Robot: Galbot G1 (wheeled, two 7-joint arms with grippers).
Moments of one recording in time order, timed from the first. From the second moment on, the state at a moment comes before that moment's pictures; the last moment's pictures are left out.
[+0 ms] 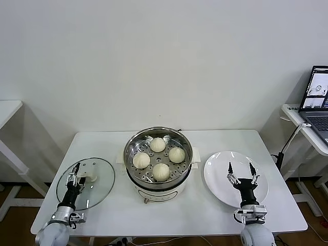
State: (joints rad) left arm 1.22 -1.20 -0.62 -1.29 1.26 -0.18 -0.41; right arm -1.32 1.23 0.51 1.54 0.25 0.38 0.14
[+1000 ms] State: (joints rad) left arm 1.21 -1.21 -0.64 -1.26 1.26 -0.20 -0.40; right arm -1.31 1.25 0.51 1.55 0.22 0.39 0.15
